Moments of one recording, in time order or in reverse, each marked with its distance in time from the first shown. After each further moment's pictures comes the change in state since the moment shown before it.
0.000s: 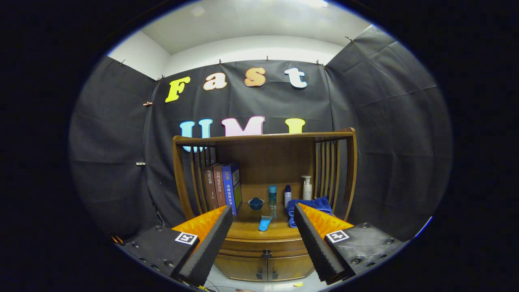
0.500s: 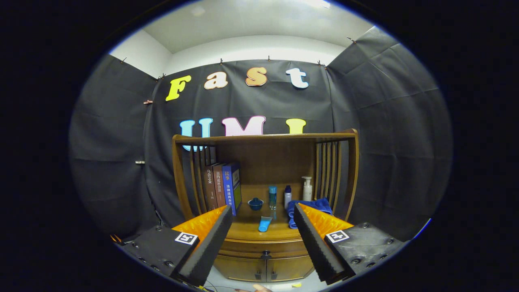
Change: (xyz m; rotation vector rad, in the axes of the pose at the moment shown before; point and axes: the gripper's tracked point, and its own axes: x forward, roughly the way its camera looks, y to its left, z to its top) arm 0.003 0.005 0.000 -0.009 0.001 0.001
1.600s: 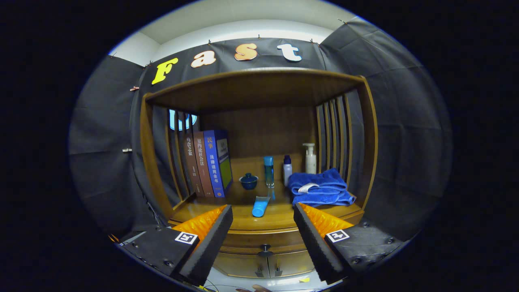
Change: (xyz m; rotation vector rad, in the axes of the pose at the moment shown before) arm 0.080 -0.015 -0.111 0.035 0.116 -0.031
